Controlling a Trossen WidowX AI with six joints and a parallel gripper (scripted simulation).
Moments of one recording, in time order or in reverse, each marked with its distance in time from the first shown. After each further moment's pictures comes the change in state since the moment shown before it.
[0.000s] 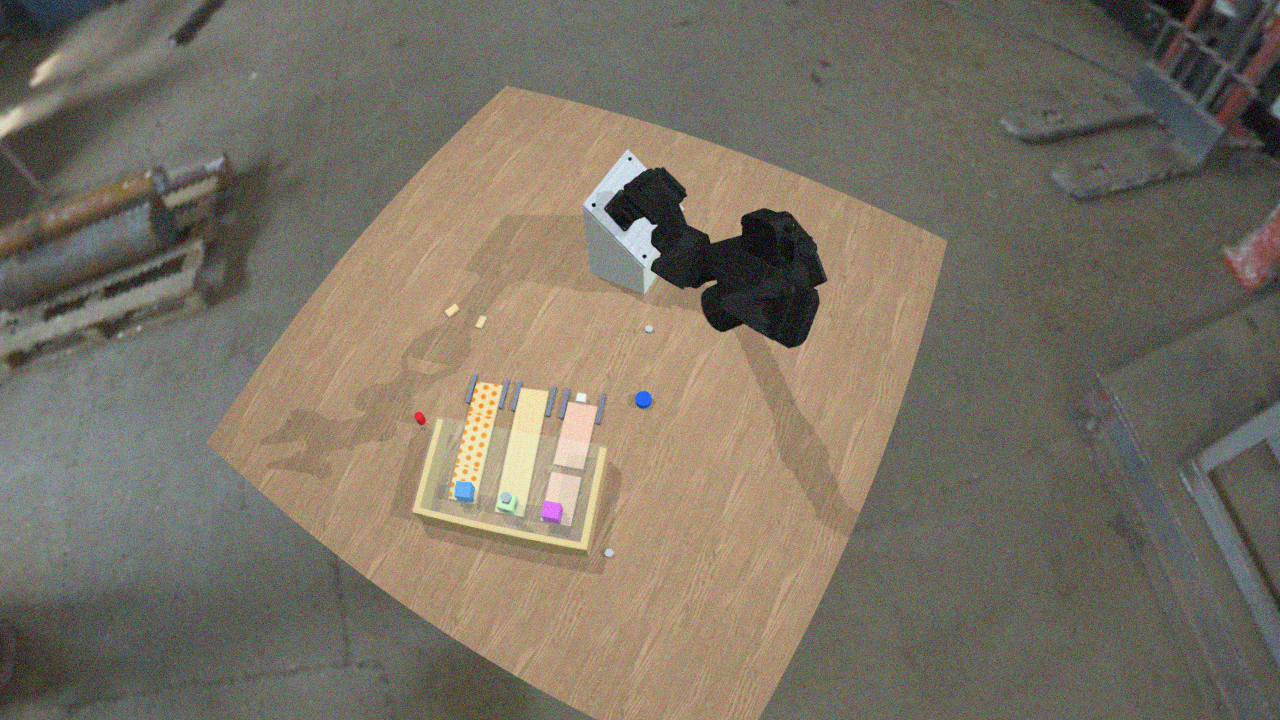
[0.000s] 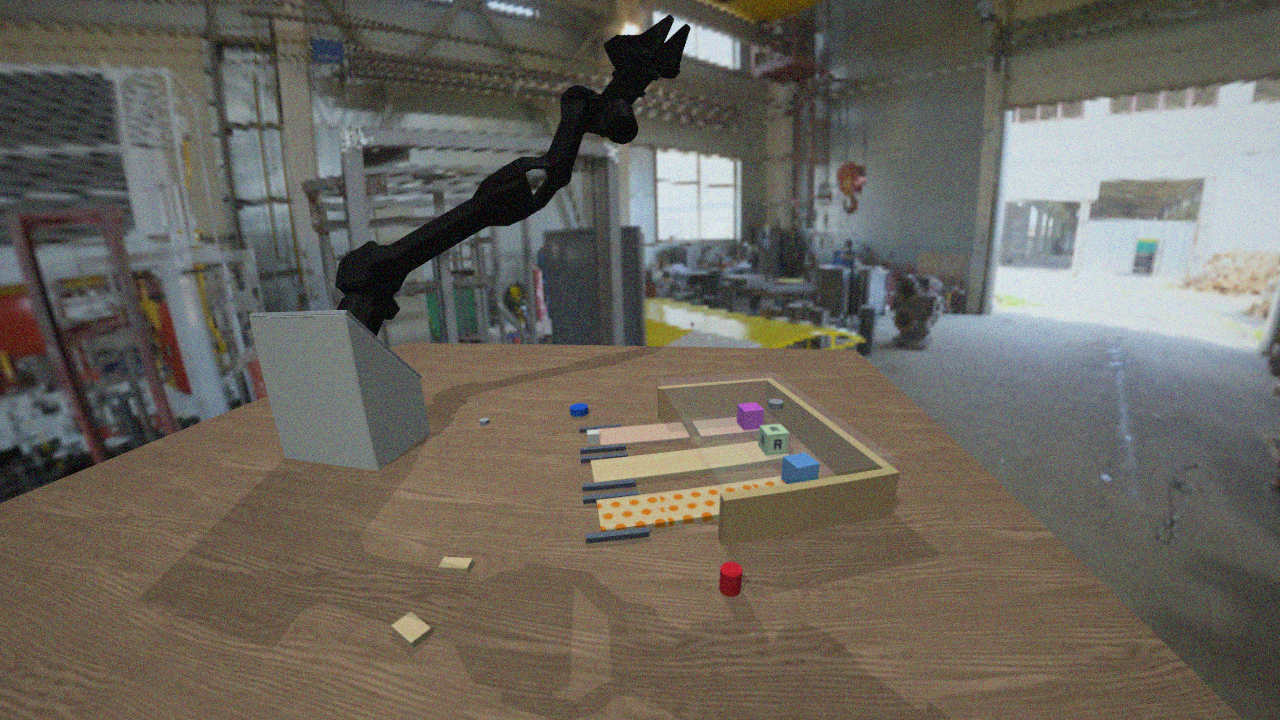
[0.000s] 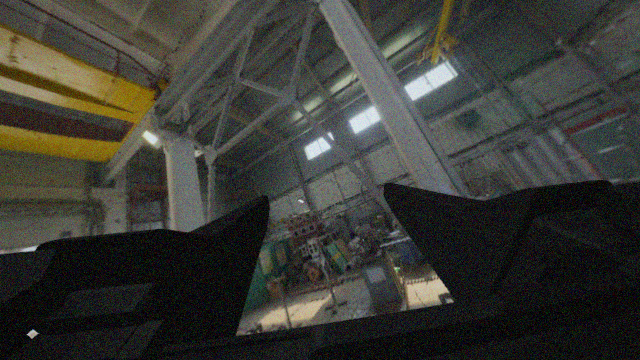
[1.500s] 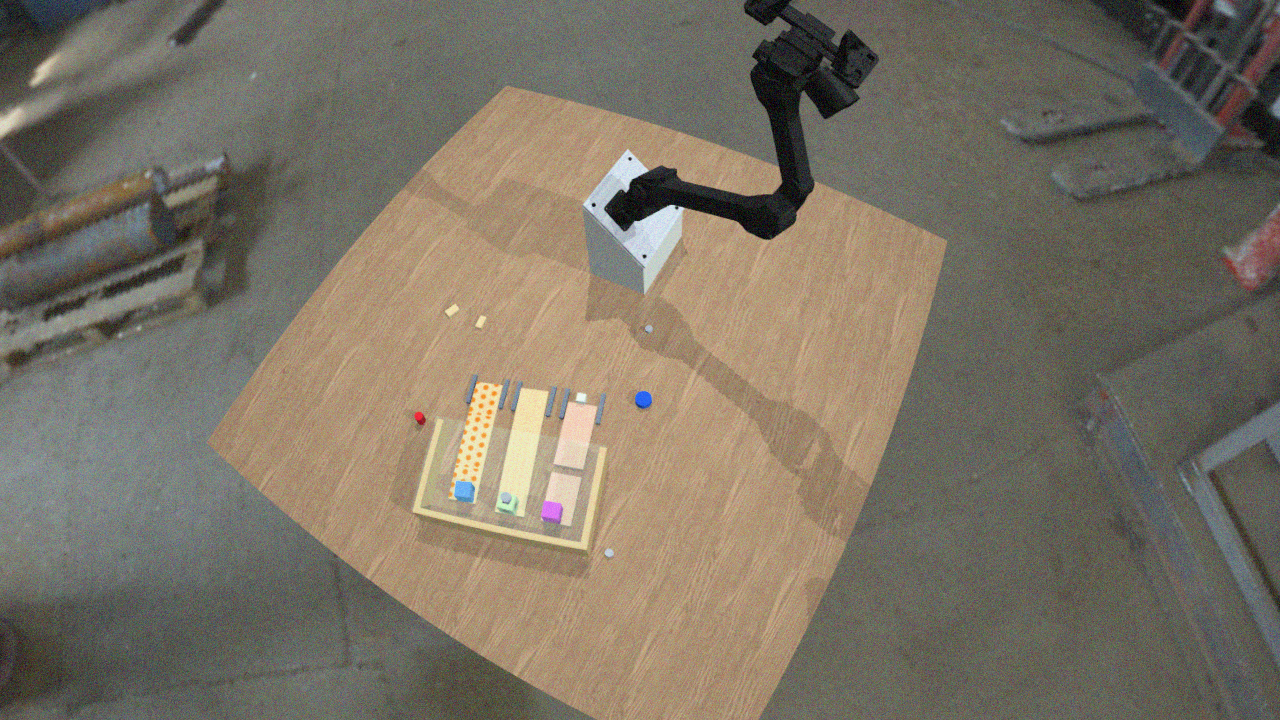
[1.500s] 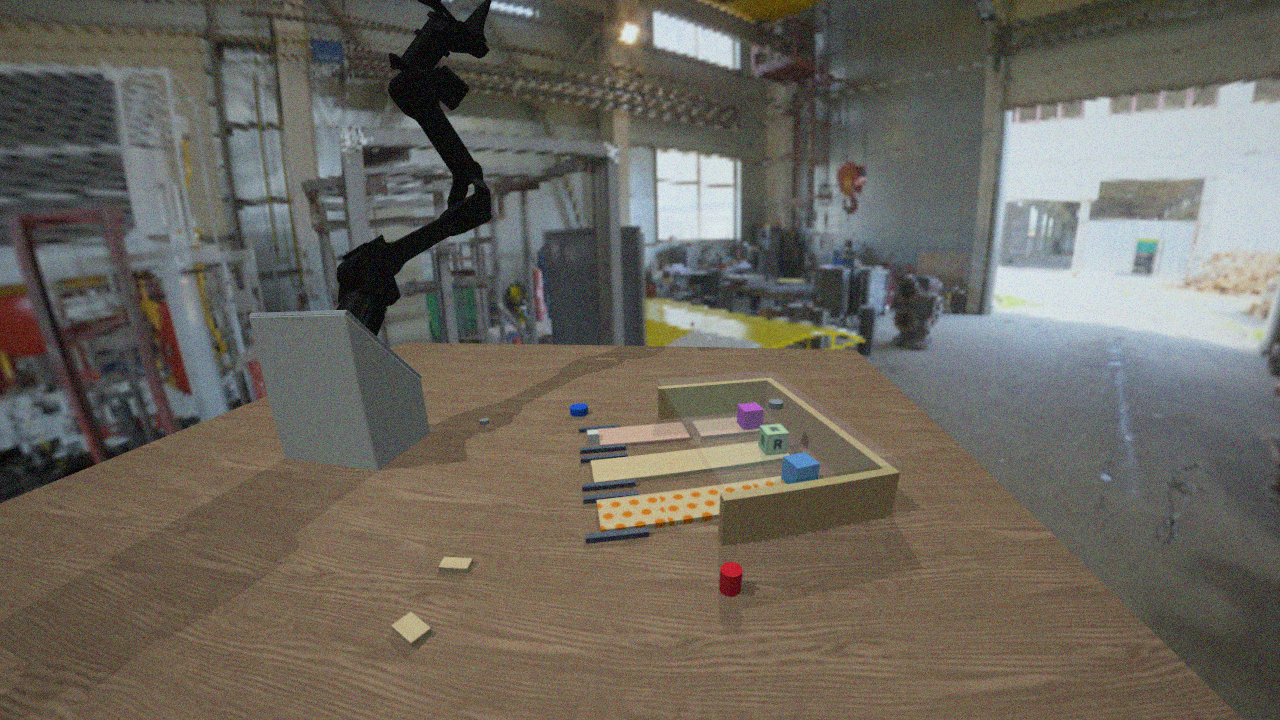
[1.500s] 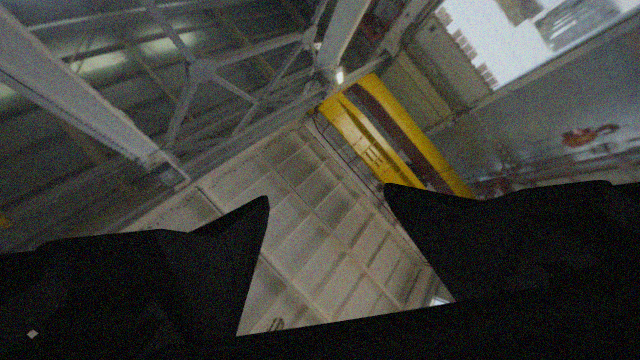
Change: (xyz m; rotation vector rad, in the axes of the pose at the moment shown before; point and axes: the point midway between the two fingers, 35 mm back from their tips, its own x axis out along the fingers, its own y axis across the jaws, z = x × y) arm -0.180 -0.088 0.329 2.753 0.722 0.414
